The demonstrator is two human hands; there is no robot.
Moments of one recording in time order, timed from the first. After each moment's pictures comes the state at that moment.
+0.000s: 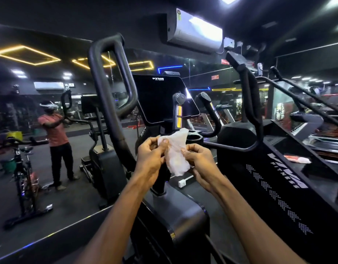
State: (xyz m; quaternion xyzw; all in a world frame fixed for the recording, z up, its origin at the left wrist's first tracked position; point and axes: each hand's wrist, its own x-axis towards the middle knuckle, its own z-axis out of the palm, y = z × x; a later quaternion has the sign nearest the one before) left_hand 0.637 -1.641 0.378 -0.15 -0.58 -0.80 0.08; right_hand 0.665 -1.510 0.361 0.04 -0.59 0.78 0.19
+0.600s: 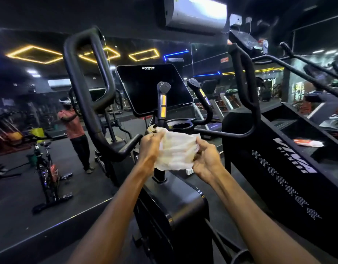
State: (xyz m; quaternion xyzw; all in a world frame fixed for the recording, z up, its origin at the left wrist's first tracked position) left_hand 0.645 -1.566 0.367 -0.08 -0.72 -0.68 0.13; right_hand 0.676 -1.414 0.333 -0.01 -0.35 0.94 0.05
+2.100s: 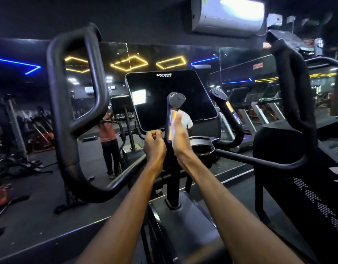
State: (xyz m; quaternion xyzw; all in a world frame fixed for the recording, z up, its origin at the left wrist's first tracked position) left_hand 0.431 -1.528 0.391 0.02 -0.69 -0.65 0.32; right_hand 0.464 -1.454 0.407 0.17 -0.60 0.75 0.20
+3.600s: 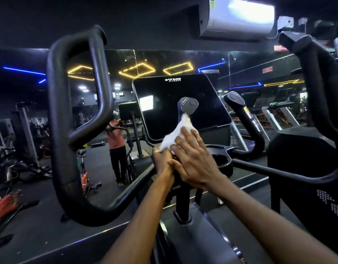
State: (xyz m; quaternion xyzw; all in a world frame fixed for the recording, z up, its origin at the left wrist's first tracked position) left_hand 0.380 -1.531 0.373 0.03 -0.53 -0.81 0.23; right_hand 0.418 -1.419 0.370 0.31 -0.80 0.03 0.51
